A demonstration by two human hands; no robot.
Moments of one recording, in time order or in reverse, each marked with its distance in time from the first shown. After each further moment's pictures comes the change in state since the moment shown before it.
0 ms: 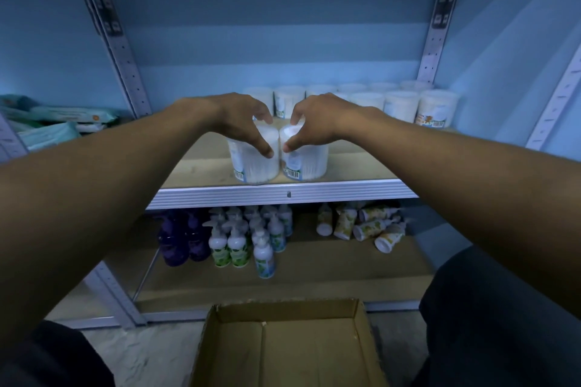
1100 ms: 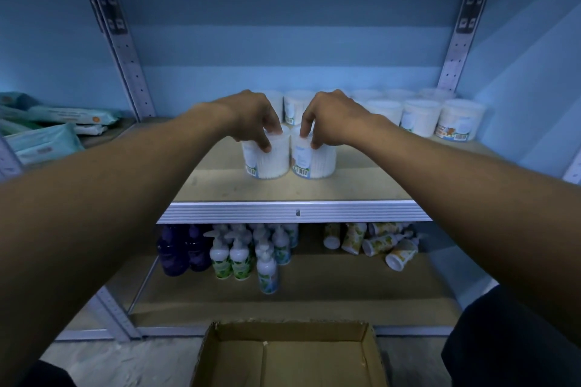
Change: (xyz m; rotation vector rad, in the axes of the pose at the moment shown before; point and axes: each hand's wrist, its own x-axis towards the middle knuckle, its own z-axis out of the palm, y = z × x) left_hand 0.055 -0.025 0.011 -0.125 0.079 0.032; right_hand 0.055 0.013 0.015 0.152 0.109 0.029
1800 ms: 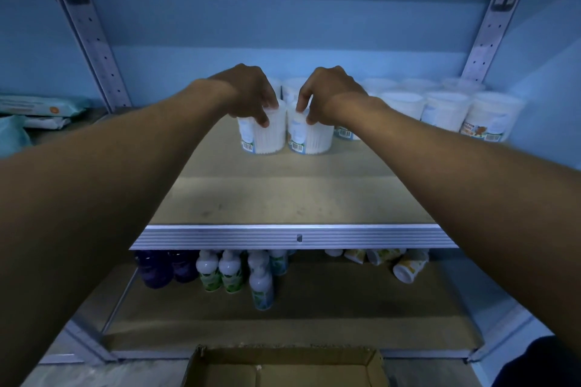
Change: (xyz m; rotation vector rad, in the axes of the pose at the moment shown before) left_hand 0.096 -0.037 0.026 -0.017 0.054 -0.077; right_hand 0.102 0.027 0.039 0.032 0.064 0.079
